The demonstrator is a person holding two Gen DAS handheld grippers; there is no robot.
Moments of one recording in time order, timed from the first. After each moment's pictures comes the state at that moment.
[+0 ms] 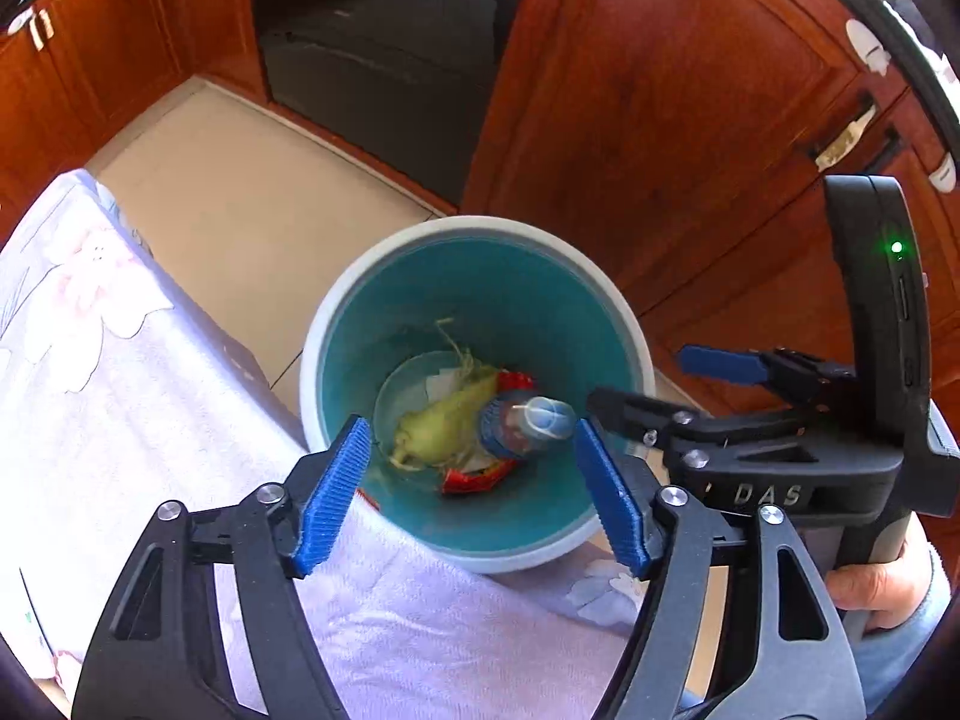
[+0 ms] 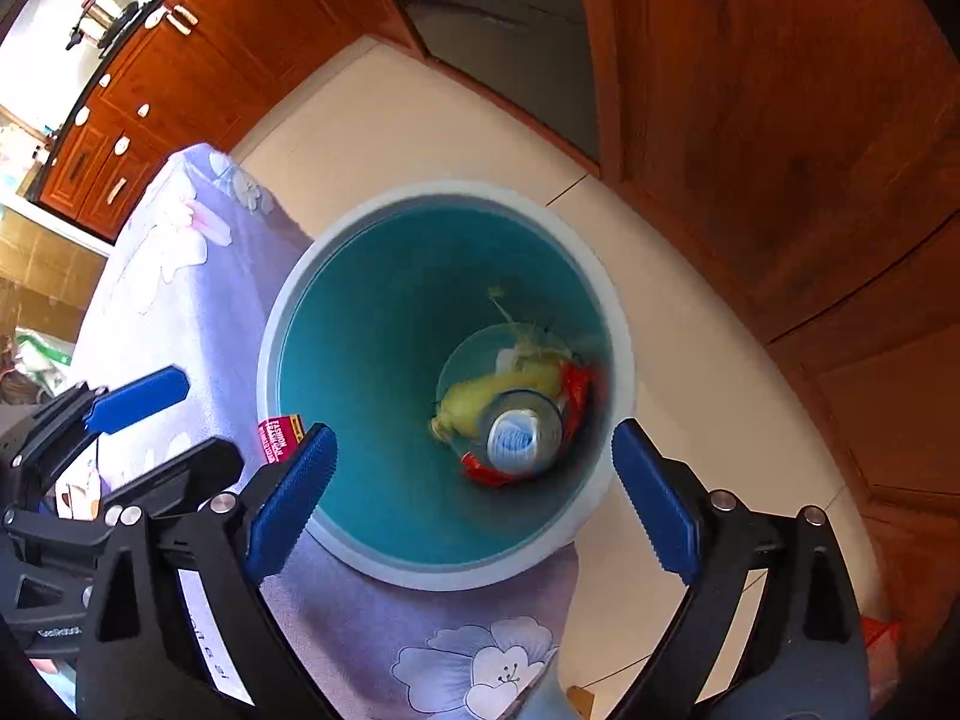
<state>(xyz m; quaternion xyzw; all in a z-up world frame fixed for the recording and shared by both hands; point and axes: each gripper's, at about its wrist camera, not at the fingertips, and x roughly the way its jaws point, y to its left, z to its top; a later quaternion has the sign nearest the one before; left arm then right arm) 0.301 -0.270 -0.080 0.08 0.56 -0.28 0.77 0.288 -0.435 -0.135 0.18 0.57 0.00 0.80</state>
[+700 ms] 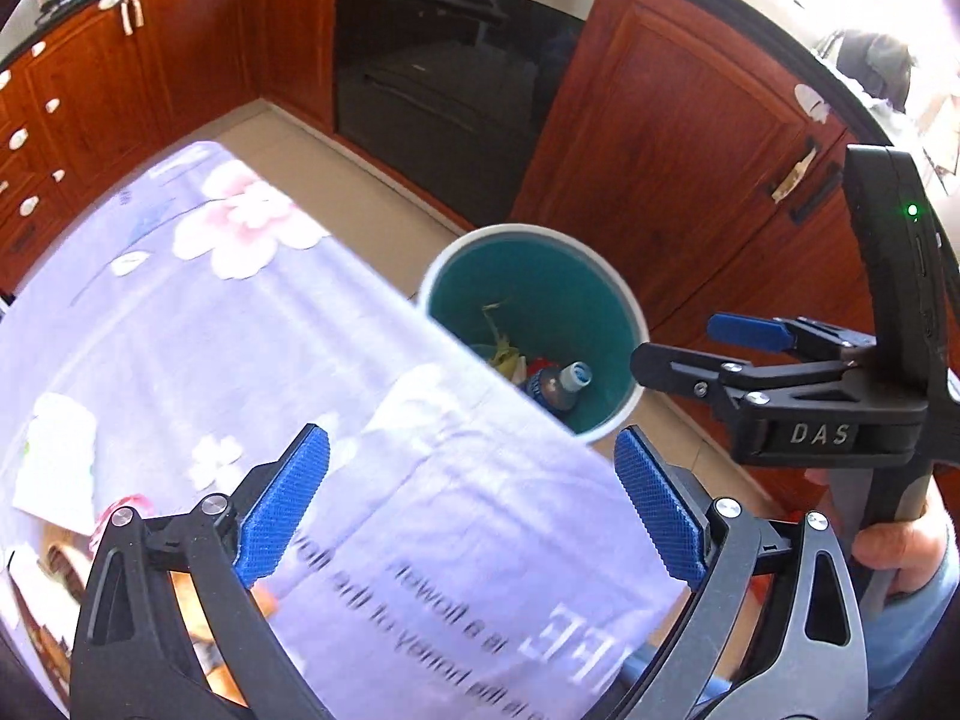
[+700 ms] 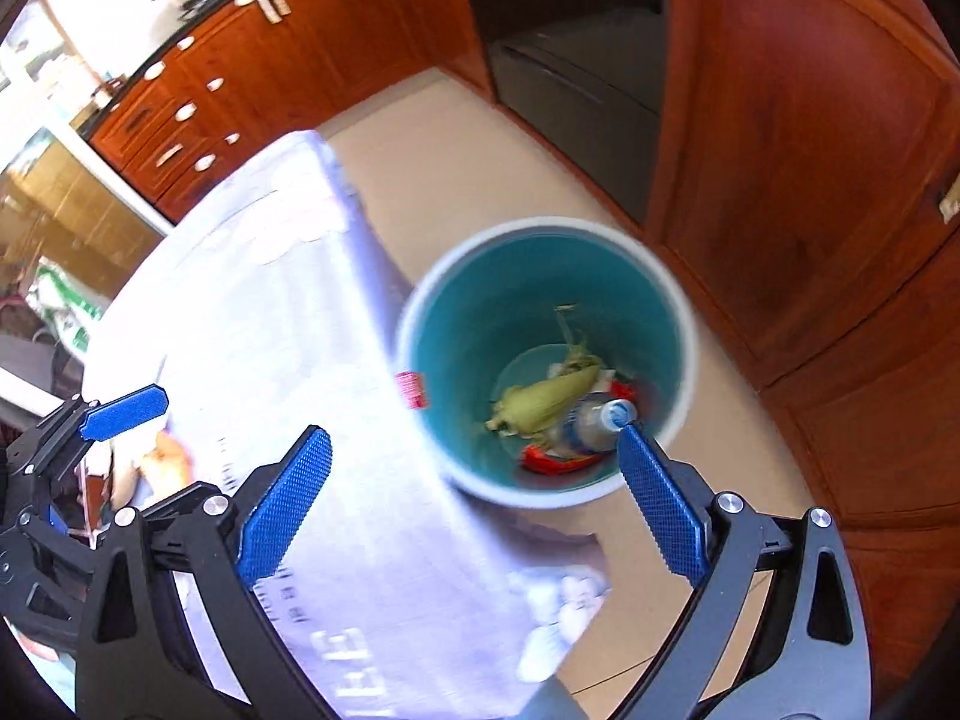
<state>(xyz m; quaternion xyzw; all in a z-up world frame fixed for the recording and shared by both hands) 0.217 -0.140 -0.017 0.05 0.51 -0.25 0.82 0.232 -0.349 -0.050 0.11 0.53 0.04 0.84</state>
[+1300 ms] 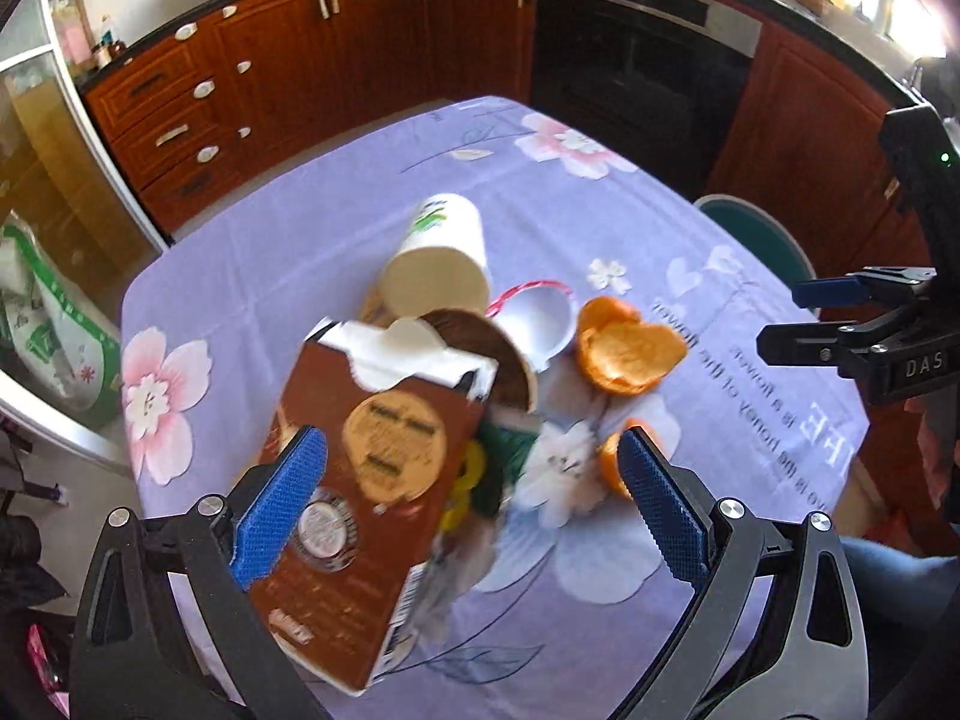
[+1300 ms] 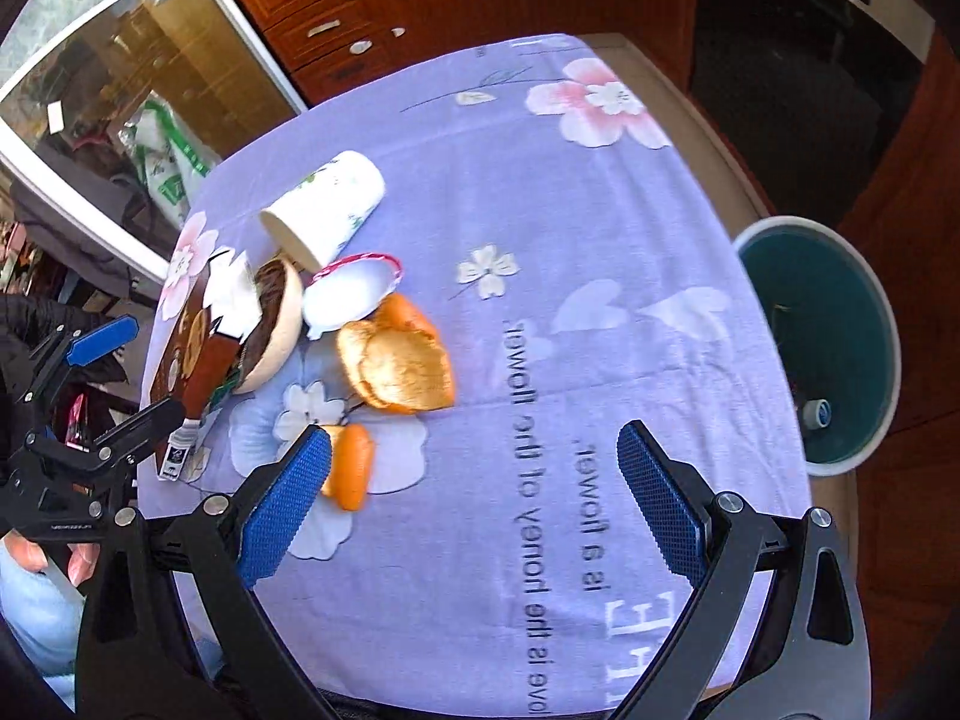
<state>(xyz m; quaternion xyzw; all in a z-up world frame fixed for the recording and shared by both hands) 0.124 0.105 -0.023 0.07 0.49 -0.09 0.87 0.187 -0.139 -0.050 0.01 0.56 0.19 0.81</state>
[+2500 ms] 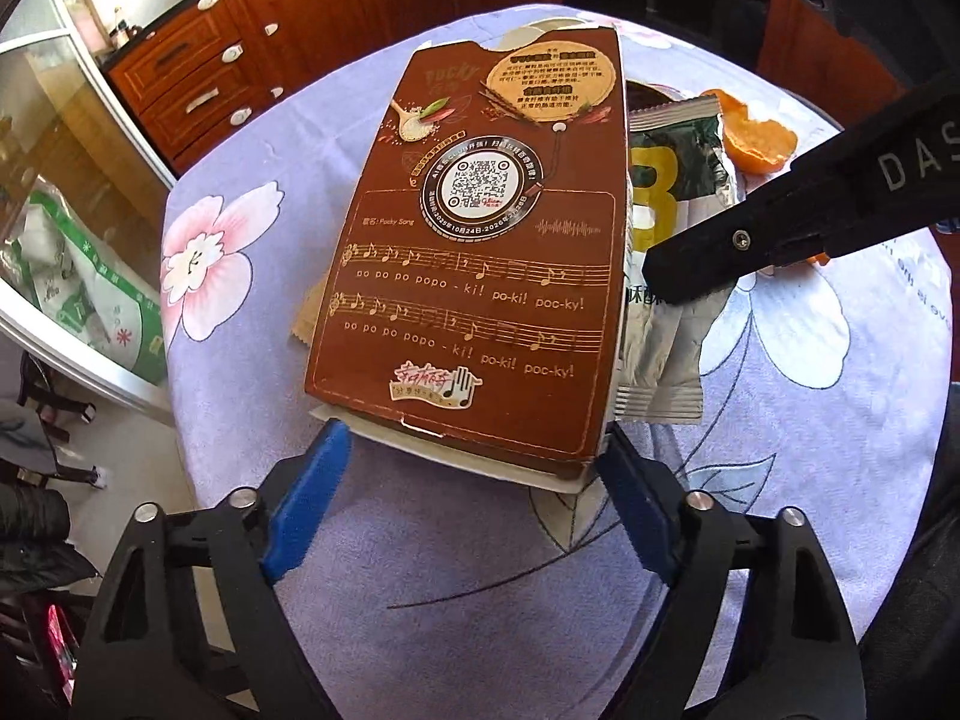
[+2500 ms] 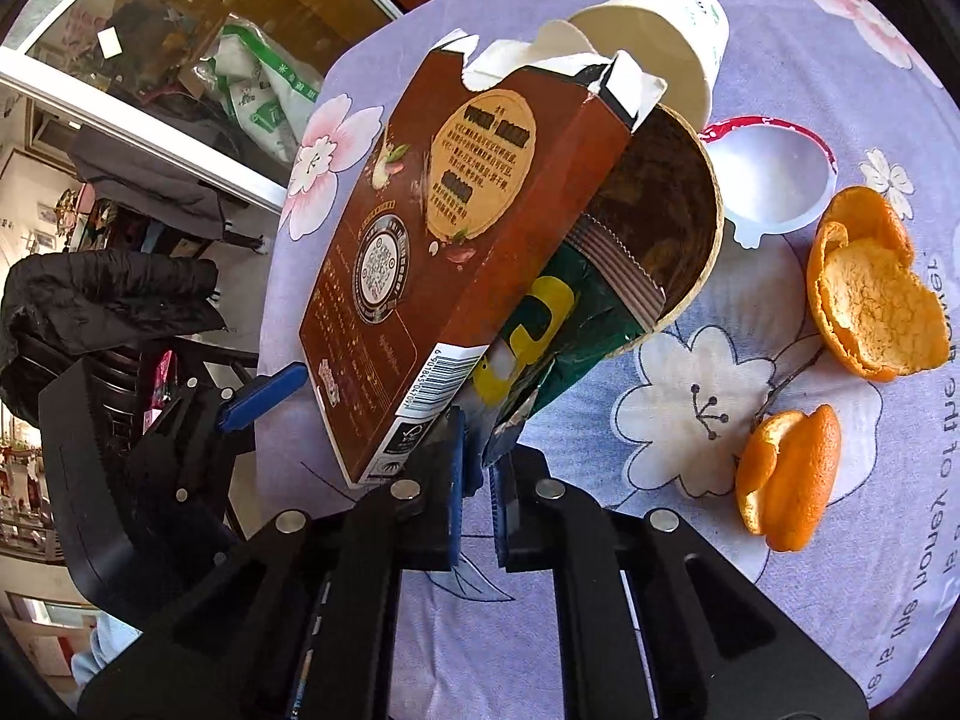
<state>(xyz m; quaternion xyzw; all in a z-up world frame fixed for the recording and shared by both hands) 0.068 0.174 -0.109 0.12 0.50 -0.07 0.85 0.160 0.028 -0.105 0.07 0.62 0.30 0.72</state>
